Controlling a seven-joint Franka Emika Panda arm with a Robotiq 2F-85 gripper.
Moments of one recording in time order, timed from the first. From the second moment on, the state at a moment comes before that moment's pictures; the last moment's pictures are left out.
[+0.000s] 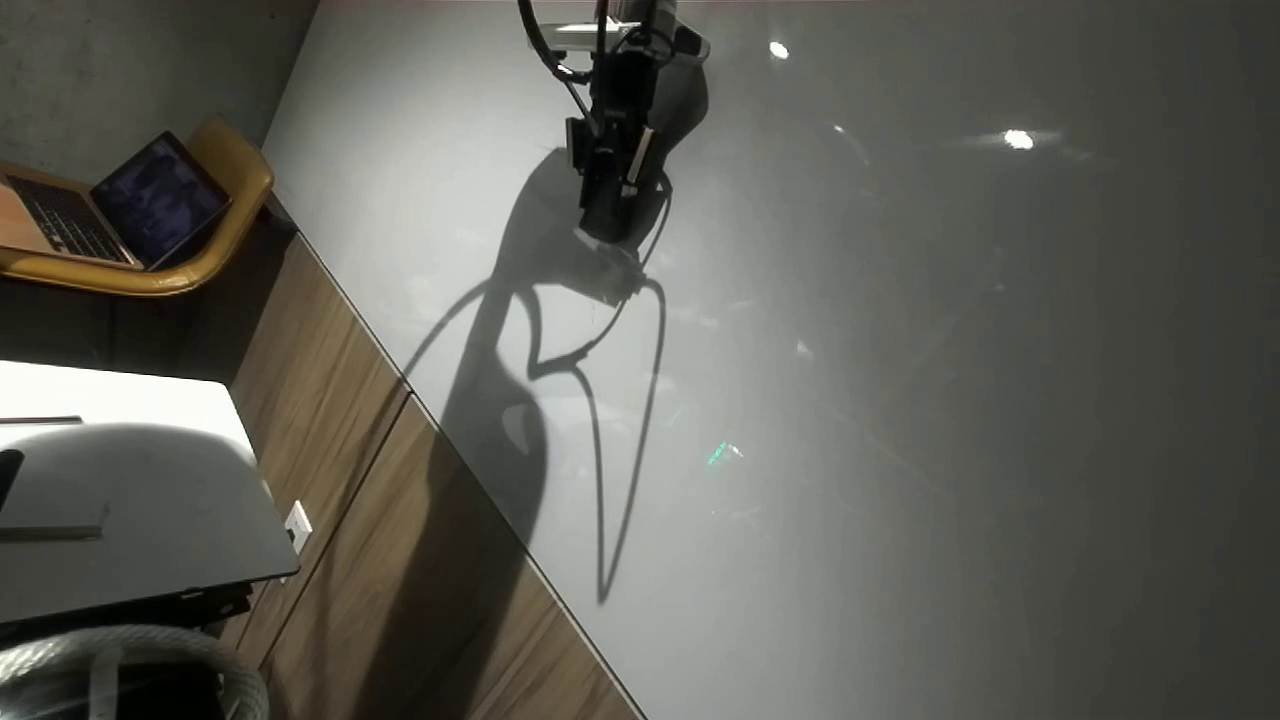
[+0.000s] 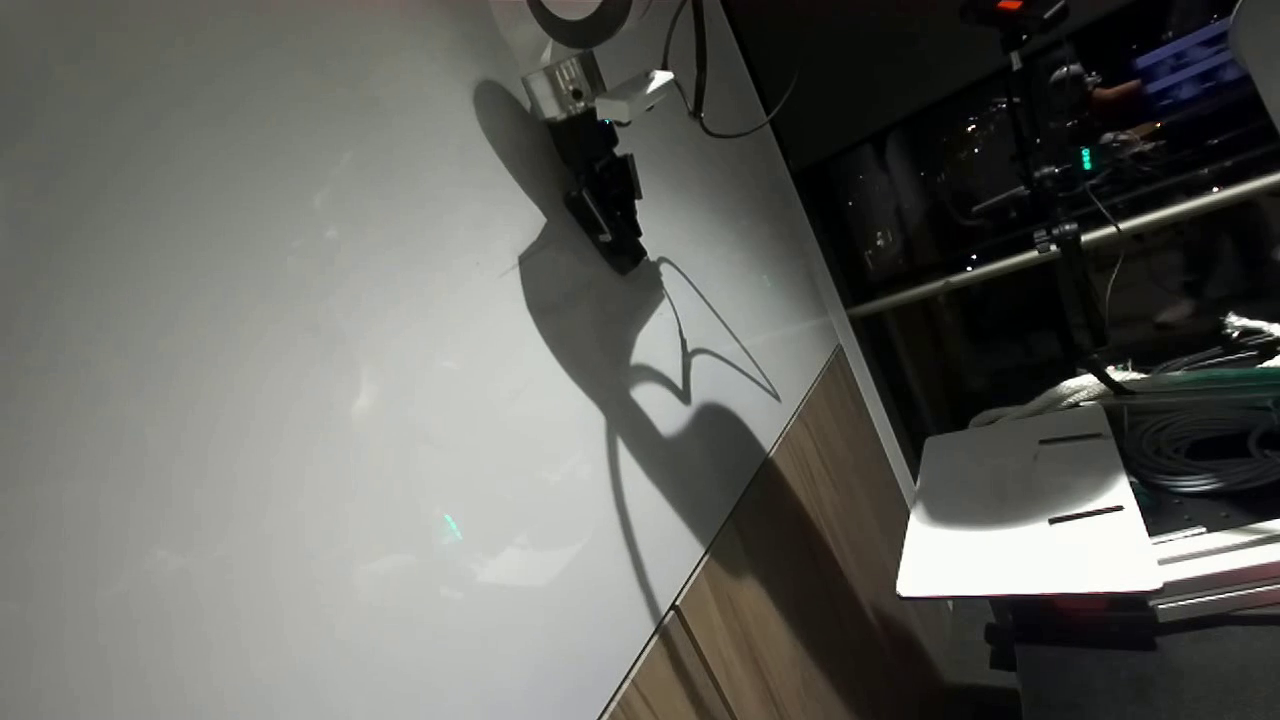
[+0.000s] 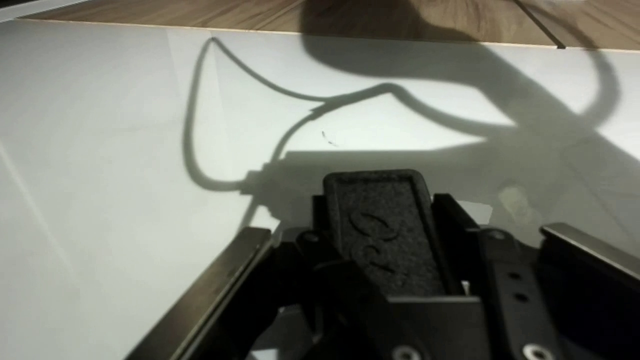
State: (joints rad) arm 0.06 0.05 0.04 -1.68 -0.33 1.98 0.18
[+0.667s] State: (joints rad) arm 0.15 0.11 0.10 -1.56 -0.34 1.87 0.24
